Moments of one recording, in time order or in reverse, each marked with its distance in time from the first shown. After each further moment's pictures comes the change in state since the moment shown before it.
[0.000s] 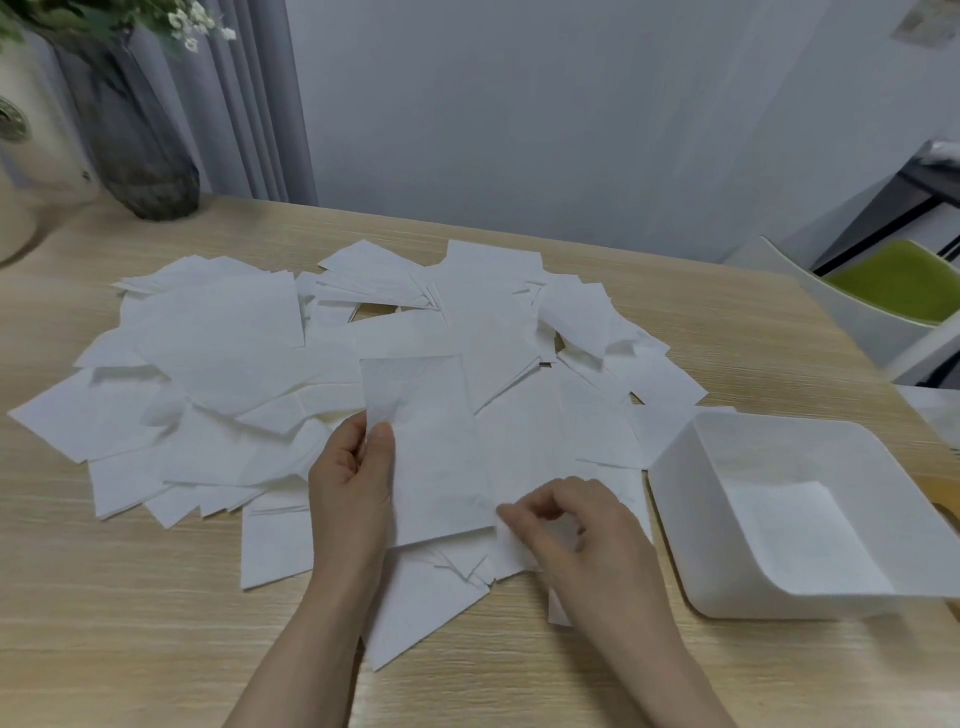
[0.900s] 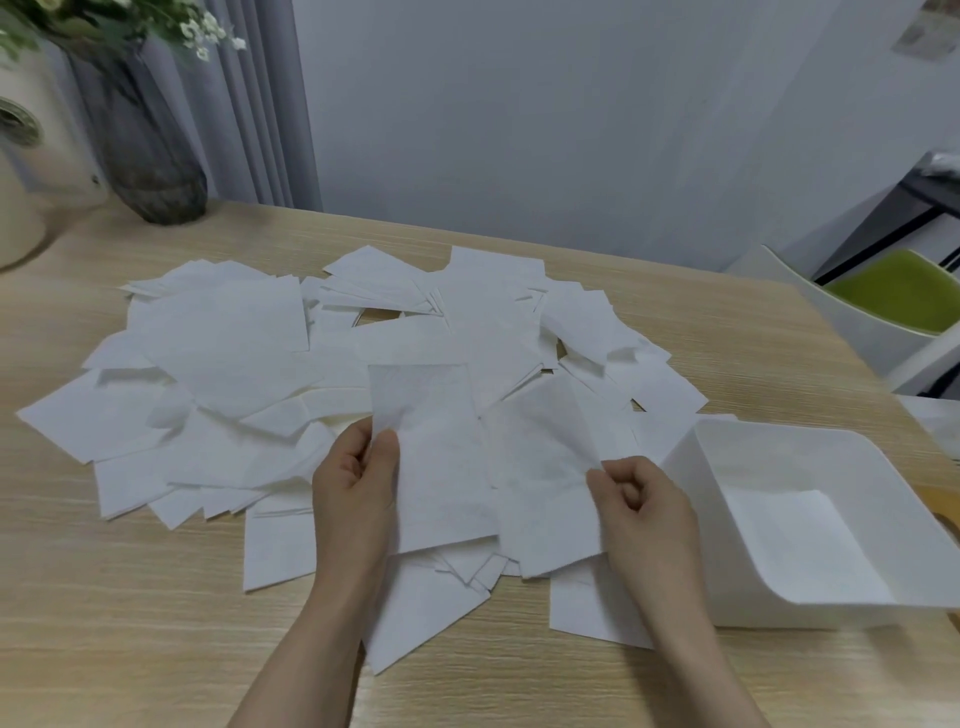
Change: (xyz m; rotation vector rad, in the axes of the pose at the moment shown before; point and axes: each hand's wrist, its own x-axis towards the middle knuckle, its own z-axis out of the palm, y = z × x) left_hand -0.003 0.004 0.001 0.011 -0.004 -0.007; right_hand 0.023 0.024 -0.014 0.307 0.239 0.318
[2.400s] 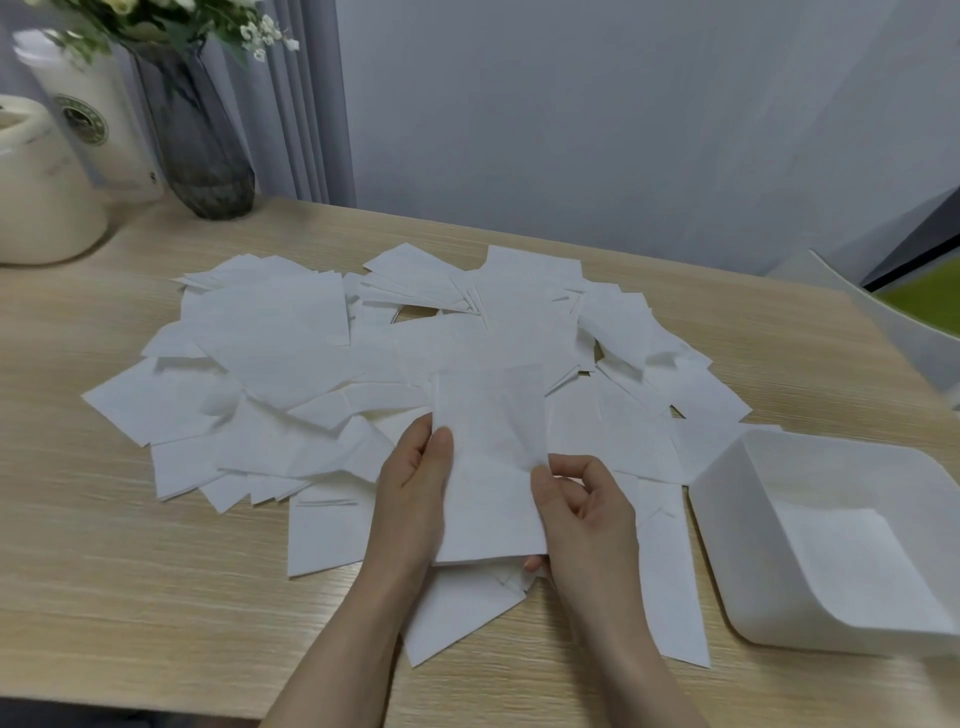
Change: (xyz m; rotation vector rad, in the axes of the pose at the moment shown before) left_hand -0.001 -0.002 0.002 -0.039 -0.180 -0.058; right_hand -0.034 -0.038 0.053 0.349 -0.205 0.152
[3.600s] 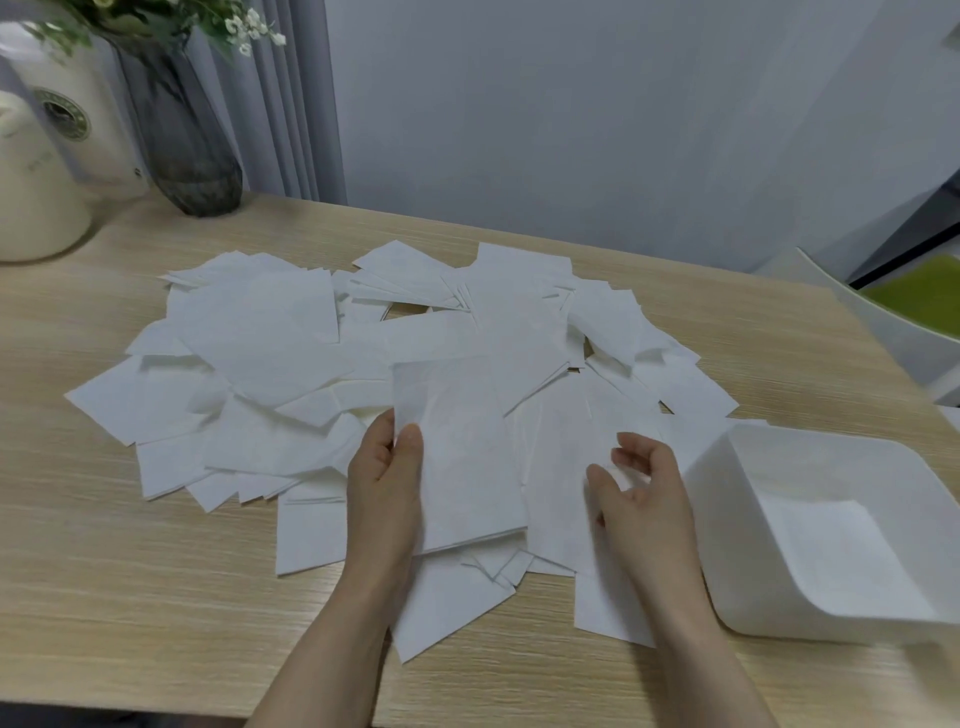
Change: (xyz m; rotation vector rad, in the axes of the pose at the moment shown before) left_hand -0.001 0.002 -0.003 -0.038 0.121 0.031; right_hand 0.035 0.015 -0.050 -0.335 0.196 -0.062
